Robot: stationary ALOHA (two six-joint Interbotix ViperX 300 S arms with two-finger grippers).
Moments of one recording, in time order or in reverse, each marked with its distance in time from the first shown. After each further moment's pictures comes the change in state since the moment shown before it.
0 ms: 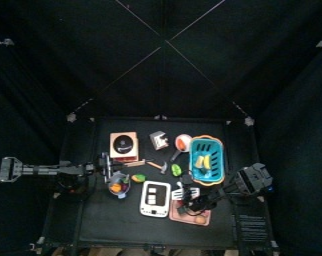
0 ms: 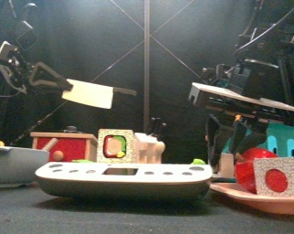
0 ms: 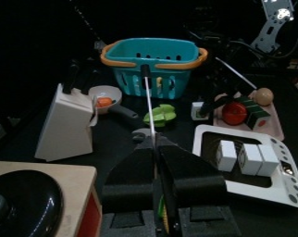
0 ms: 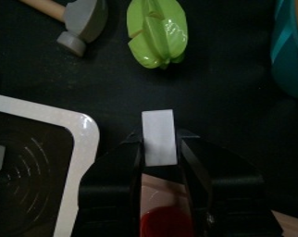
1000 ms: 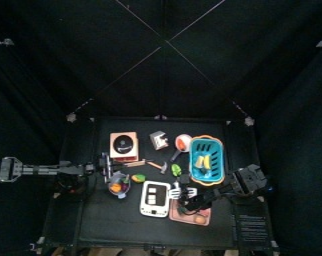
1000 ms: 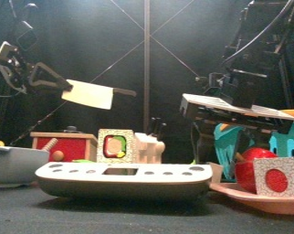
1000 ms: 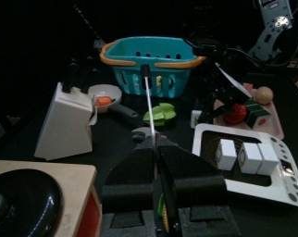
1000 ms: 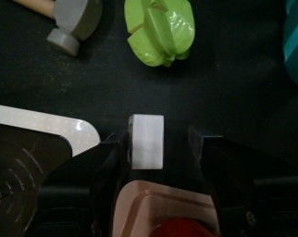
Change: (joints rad) left arm -0.002 0.000 0.000 0.000 0.006 0.002; right arm -0.025 0.058 -0.051 0.034 0.003 -0.017
